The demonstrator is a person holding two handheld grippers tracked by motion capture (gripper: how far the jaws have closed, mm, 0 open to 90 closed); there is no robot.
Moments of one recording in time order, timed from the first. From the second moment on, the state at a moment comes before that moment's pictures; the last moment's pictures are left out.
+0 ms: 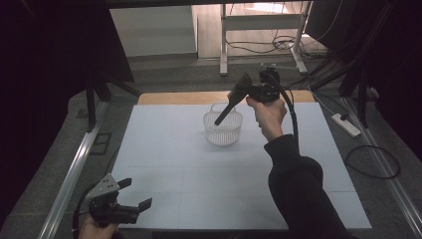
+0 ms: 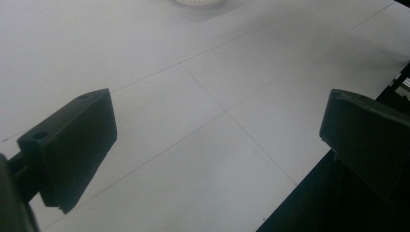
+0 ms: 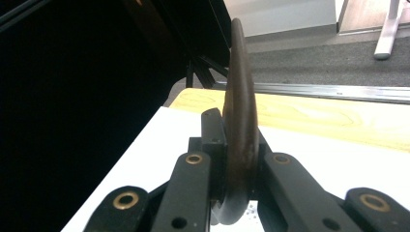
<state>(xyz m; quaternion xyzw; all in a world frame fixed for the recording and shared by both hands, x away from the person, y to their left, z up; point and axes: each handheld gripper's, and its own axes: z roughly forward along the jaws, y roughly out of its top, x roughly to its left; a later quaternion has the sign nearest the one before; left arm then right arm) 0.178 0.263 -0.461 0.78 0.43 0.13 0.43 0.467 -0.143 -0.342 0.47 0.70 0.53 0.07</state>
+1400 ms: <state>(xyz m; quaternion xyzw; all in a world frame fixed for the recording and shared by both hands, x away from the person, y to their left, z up) 0.178 0.264 -0.460 0.78 0.43 0.13 0.44 0.477 -0.135 -0.402 0.49 0.70 0.52 0.05</state>
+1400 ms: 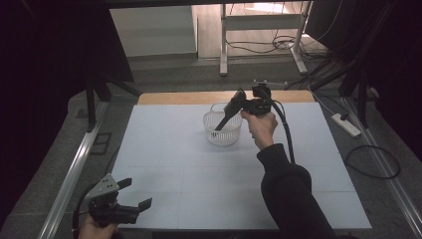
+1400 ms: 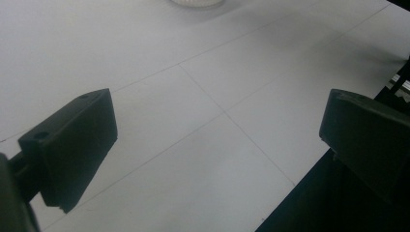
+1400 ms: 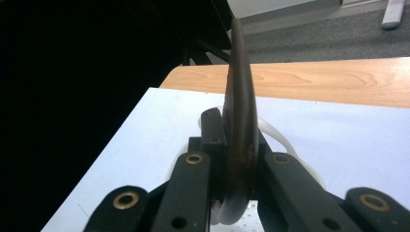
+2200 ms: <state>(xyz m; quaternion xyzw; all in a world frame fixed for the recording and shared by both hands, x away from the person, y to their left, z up) 0.178 0.264 -0.461 0.78 0.43 0.12 0.44 0.484 -0.141 -0.427 0.52 0.68 0.52 0.02</state>
